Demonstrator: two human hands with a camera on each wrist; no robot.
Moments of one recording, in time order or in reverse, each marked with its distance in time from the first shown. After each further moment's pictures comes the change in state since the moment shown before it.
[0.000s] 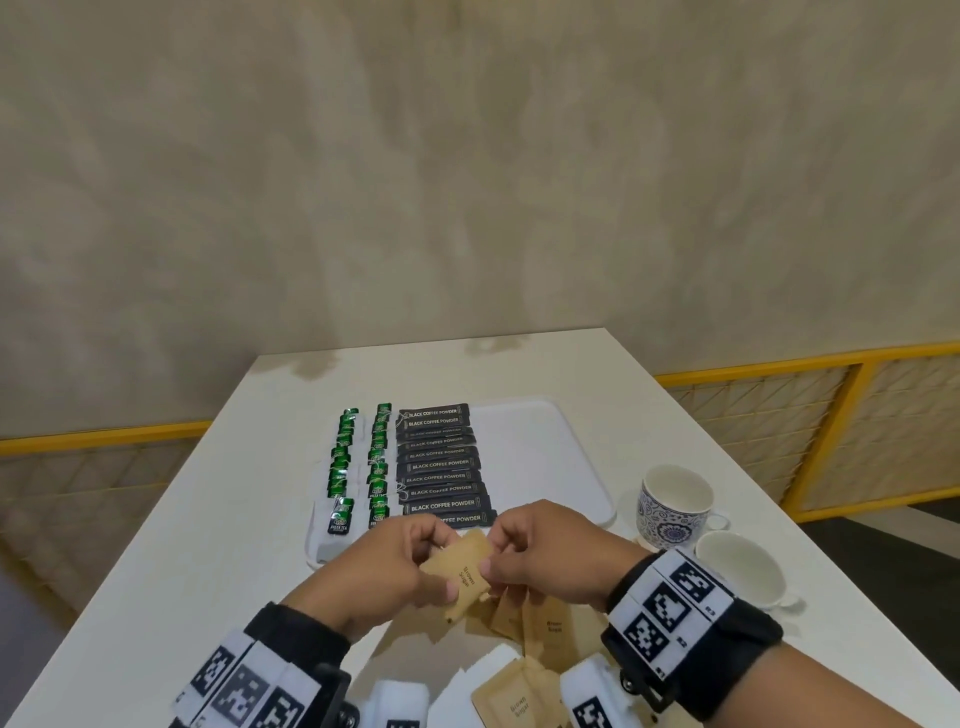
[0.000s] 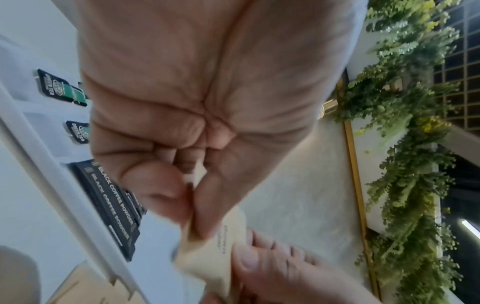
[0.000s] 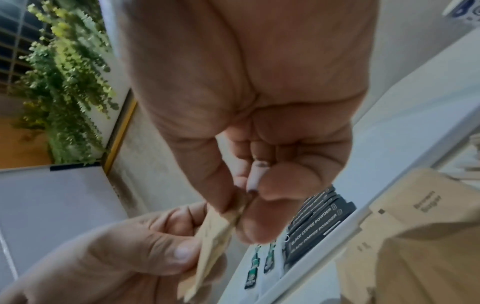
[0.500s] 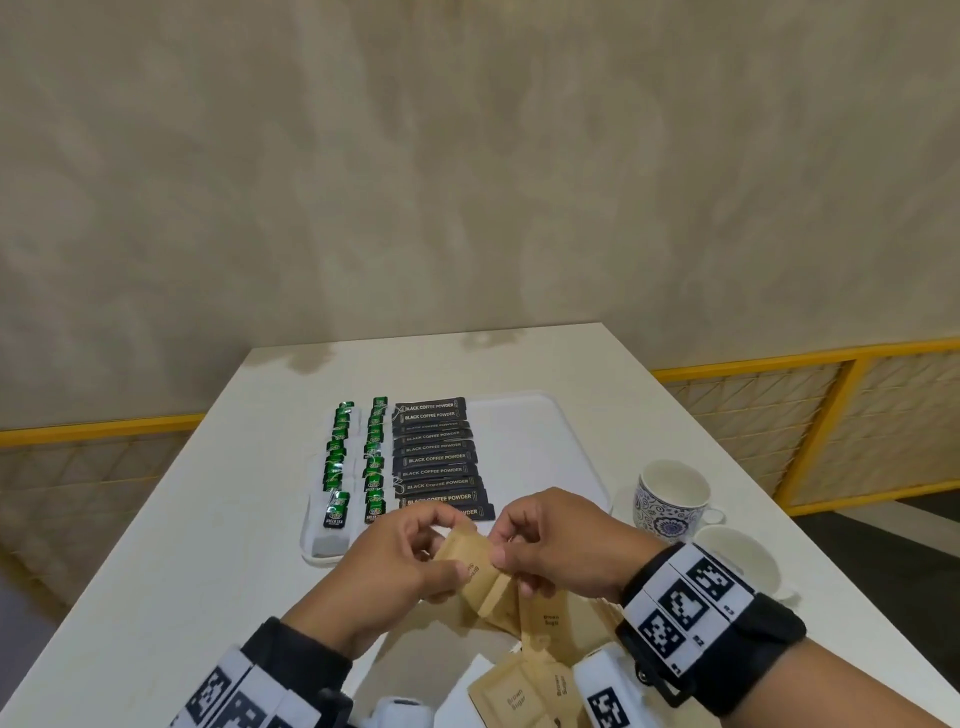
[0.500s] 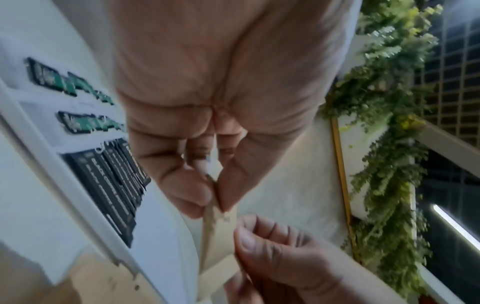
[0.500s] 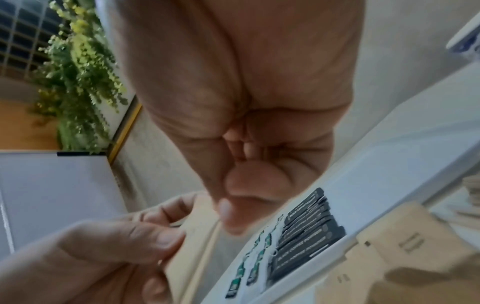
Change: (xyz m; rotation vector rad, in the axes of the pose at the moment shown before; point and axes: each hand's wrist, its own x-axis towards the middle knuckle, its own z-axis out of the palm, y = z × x) left_hand -0.012 0.003 0.014 -0.158 0.099 0.117; right_hand -0.008 -0.005 -0.010 -0.008 0.036 0.022
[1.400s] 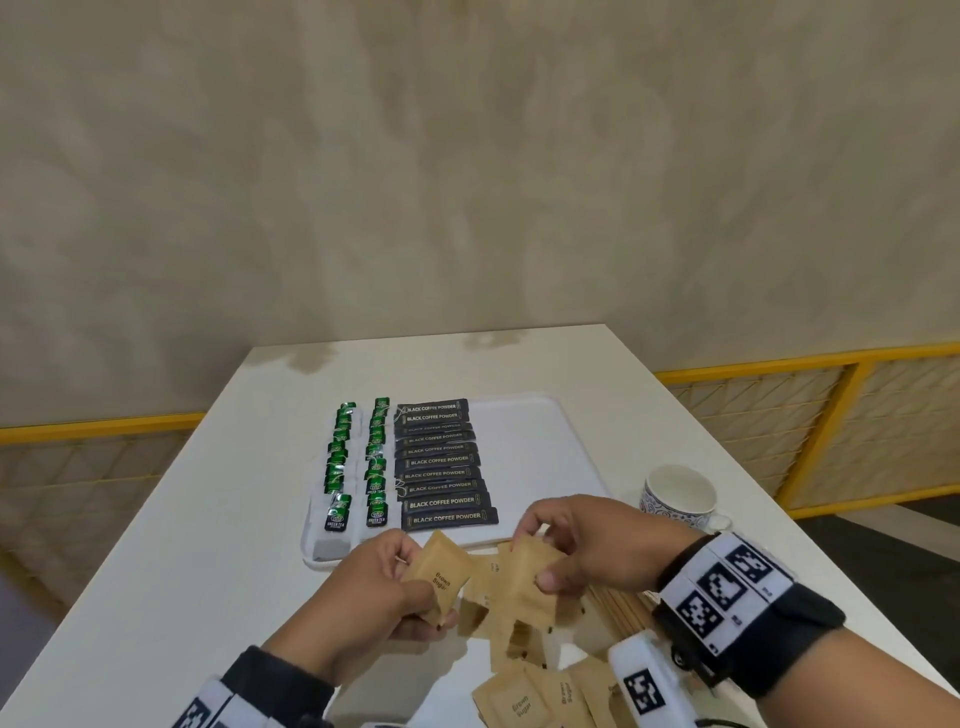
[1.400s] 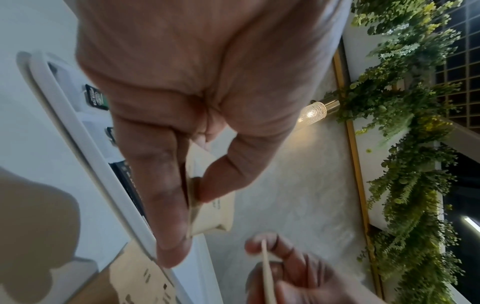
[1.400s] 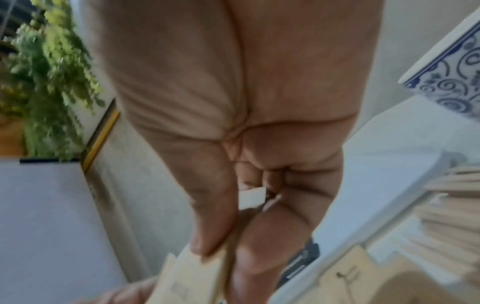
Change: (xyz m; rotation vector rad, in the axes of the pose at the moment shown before) left_hand -0.003 -0.020 -0.011 -0.109 0.041 -0.218; right_hand 0.005 0.020 -0.029 -0.117 -0.184 0.002
